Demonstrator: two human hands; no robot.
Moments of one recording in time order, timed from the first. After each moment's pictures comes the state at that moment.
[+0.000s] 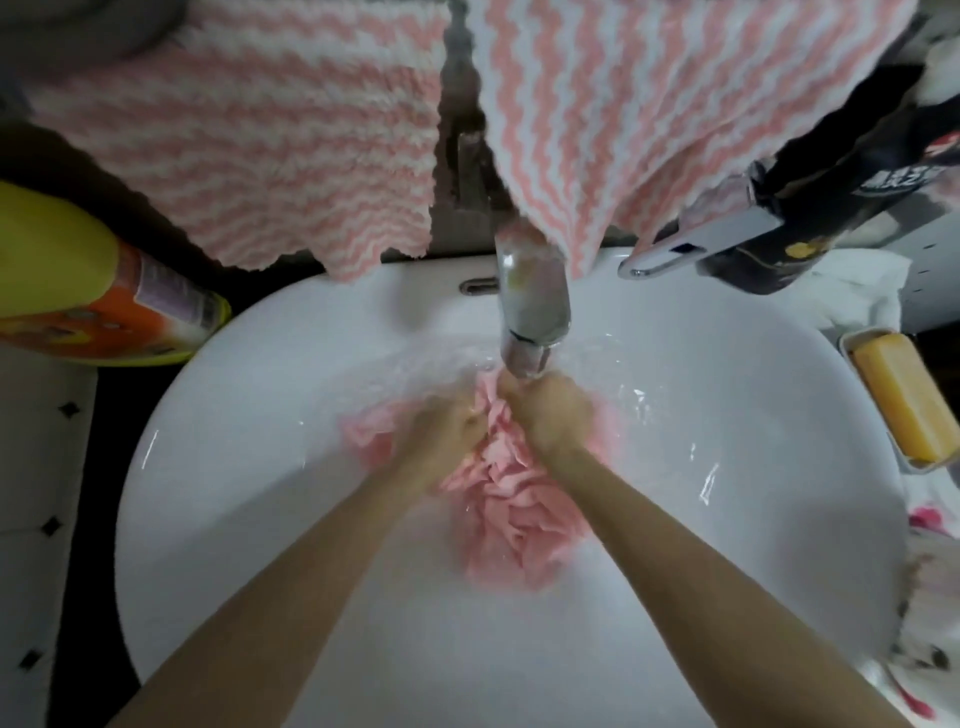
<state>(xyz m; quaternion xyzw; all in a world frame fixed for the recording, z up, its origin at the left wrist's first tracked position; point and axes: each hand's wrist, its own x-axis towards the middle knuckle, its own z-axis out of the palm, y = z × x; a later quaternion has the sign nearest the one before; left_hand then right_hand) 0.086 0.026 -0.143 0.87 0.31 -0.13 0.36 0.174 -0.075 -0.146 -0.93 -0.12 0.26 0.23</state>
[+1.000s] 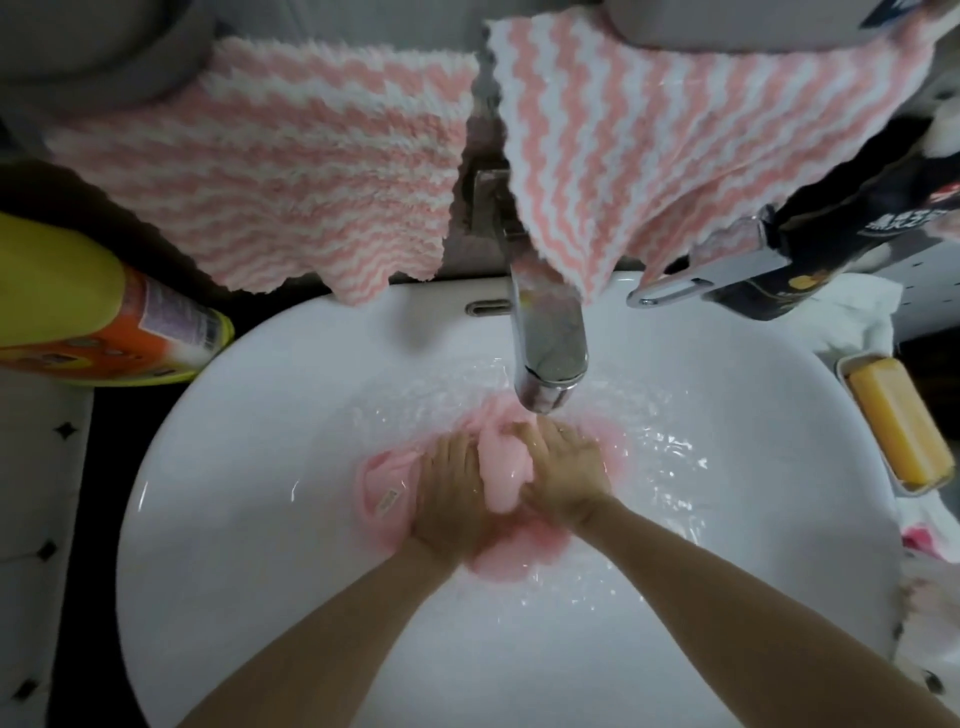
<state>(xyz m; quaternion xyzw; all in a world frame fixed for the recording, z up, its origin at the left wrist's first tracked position) 0.048 -0.007 -0.185 0.97 0.18 0.06 0.18 0.155 -0.117 -0.176 -0.89 -0.43 0.09 0.08</state>
